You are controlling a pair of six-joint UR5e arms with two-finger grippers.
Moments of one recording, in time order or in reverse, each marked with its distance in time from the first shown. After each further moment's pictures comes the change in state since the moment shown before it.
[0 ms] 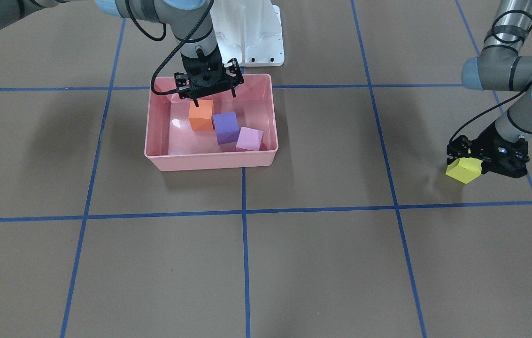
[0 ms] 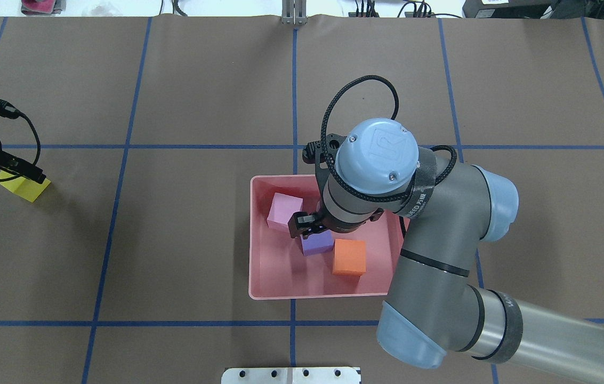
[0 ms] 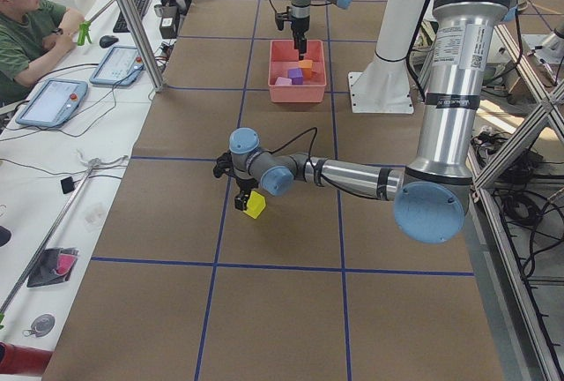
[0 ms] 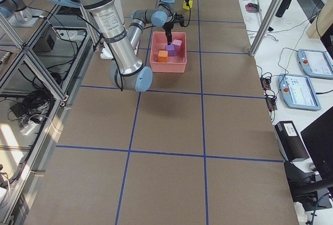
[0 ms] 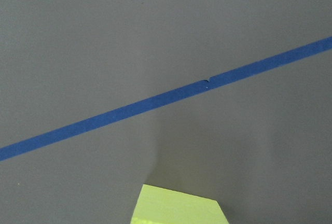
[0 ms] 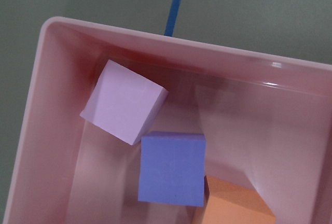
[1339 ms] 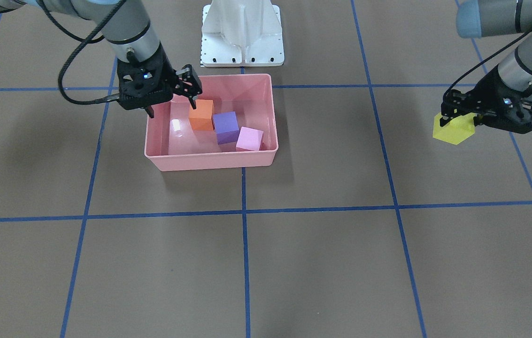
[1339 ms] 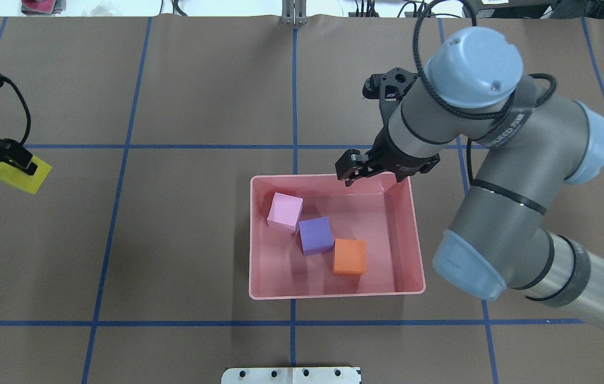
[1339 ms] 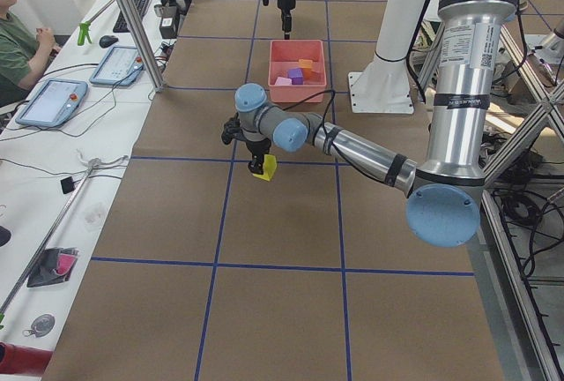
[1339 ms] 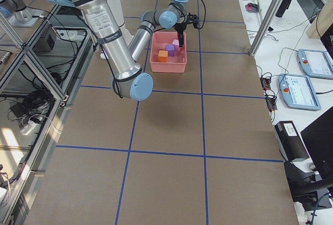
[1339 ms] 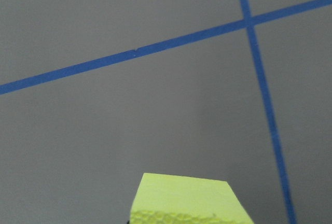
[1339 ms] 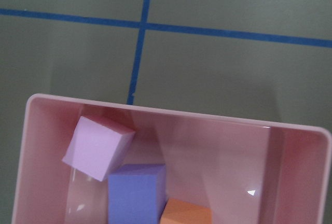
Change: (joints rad) left arm -0.064 -0.105 -0.474 0.645 -0.133 -0.094; right arm 0.263 -0.124 0.093 -0.012 0.146 -0.129
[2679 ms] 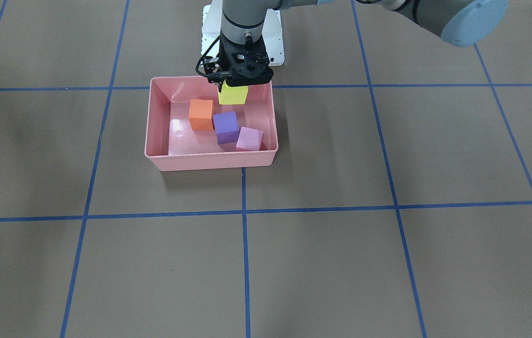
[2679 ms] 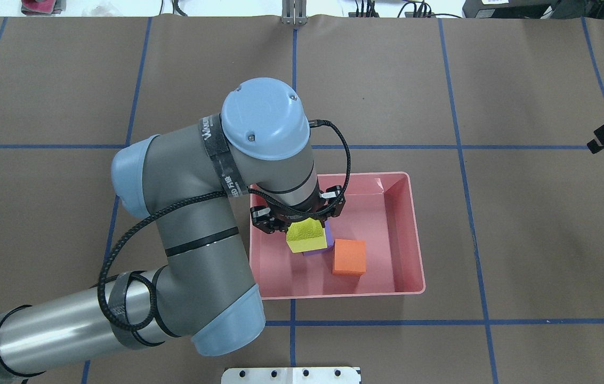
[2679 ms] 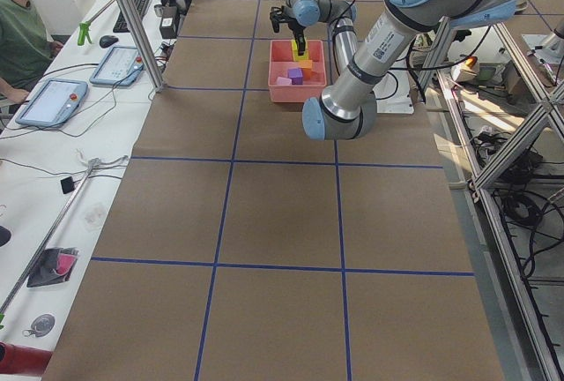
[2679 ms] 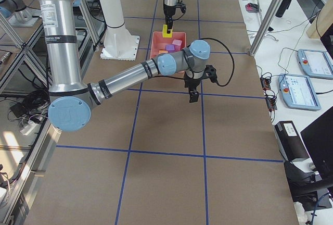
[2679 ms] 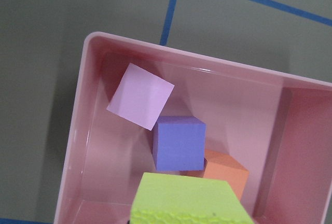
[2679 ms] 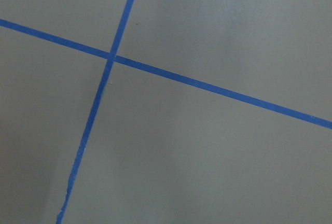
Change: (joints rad) left arm 0.613 -0.705 0.261 0.072 0.343 -0.969; right arm 0.536 -0.454 -0.071 0.009 0.296 -0.764
